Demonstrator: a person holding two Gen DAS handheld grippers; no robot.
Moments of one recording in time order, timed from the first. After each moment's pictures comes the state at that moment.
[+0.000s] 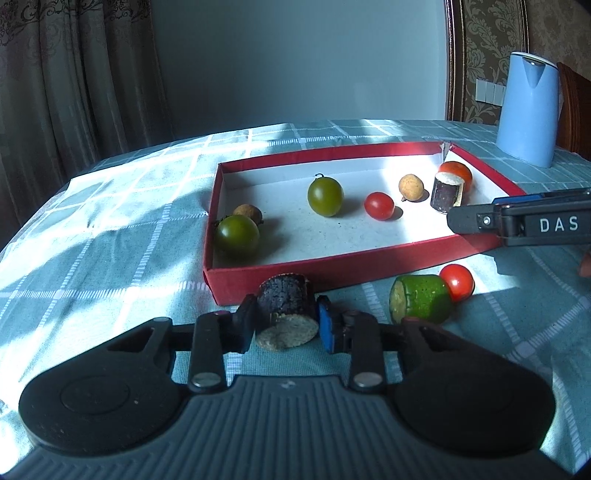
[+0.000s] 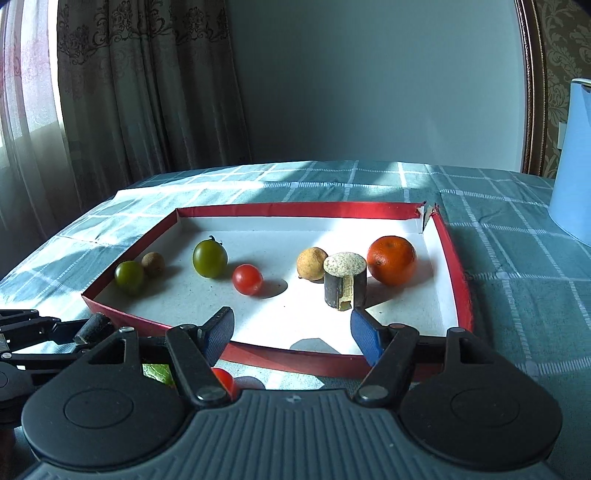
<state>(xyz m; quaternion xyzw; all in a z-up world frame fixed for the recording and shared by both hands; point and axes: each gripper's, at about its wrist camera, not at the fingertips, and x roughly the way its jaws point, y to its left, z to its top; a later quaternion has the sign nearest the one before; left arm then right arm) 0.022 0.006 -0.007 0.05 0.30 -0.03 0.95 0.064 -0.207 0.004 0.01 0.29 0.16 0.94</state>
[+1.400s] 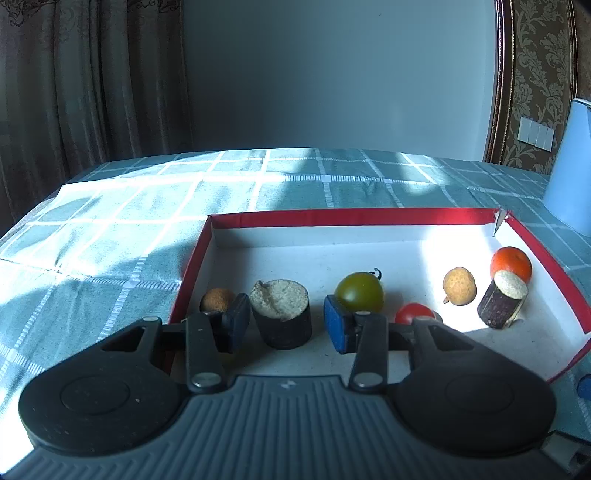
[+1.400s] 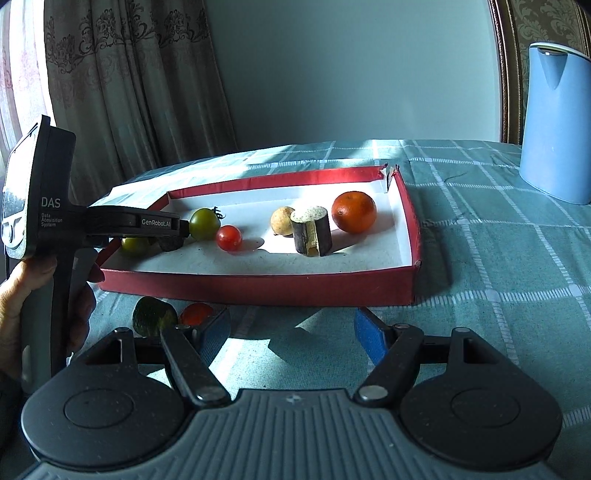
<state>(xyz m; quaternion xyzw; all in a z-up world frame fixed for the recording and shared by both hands) 0.125 -0.008 0.004 0.00 0.29 0.01 0.96 0.032 -0.231 -0.009 0.03 0.32 0.15 0.94</state>
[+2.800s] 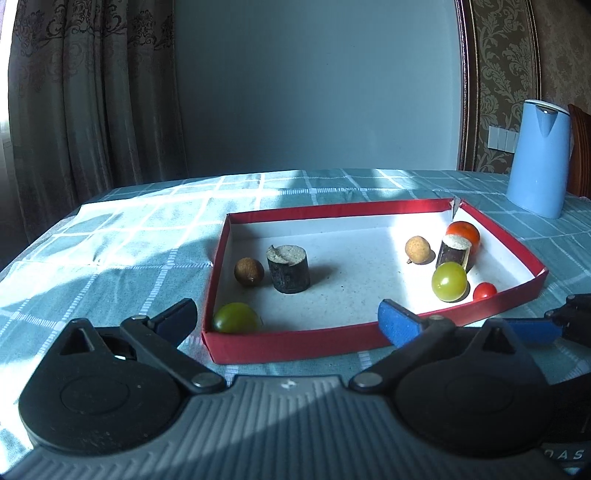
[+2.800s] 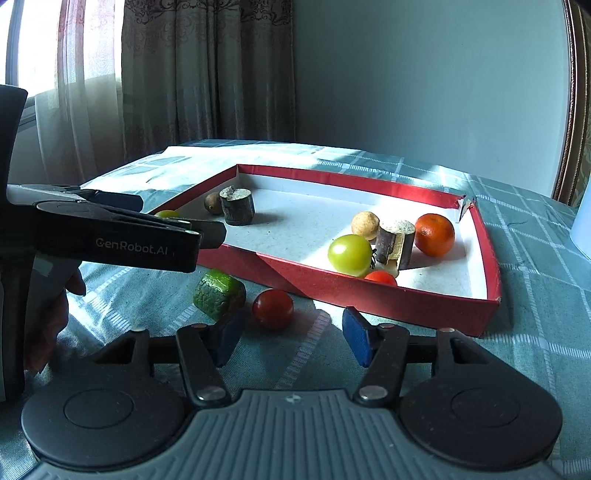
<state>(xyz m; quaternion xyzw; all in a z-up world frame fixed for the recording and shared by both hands) 0.033 -0.001 0.008 0.02 0.24 -0.01 0.97 0.022 -0.176 -0.011 -0.08 0.30 0.23 0.92</state>
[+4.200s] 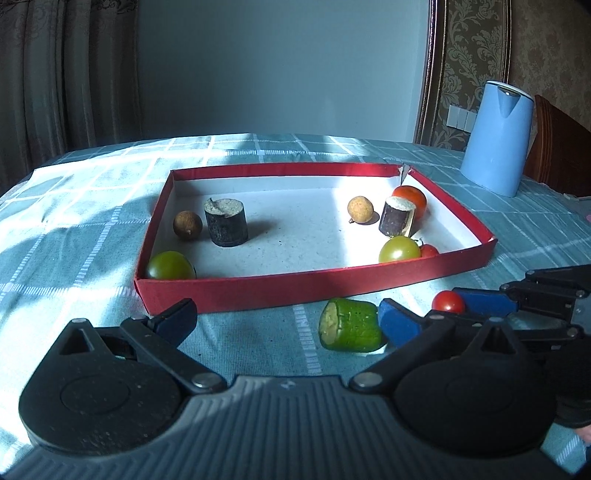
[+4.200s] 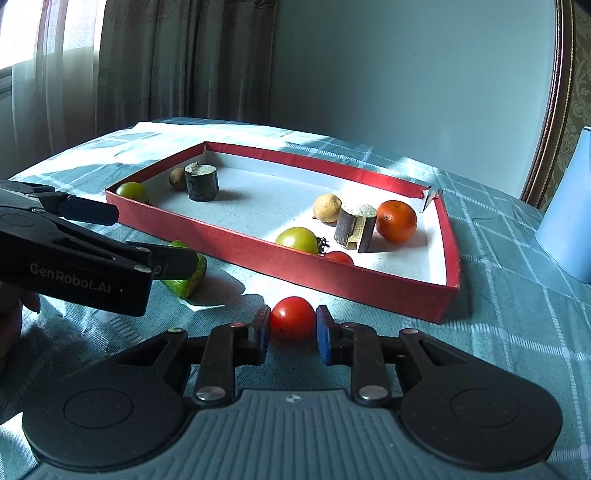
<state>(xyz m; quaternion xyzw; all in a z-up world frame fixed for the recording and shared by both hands) 0.027 -0.017 -0.005 -0.01 0.29 -0.09 0.95 0.018 -0.187 -0.014 -0.12 0.31 0.17 0.93</state>
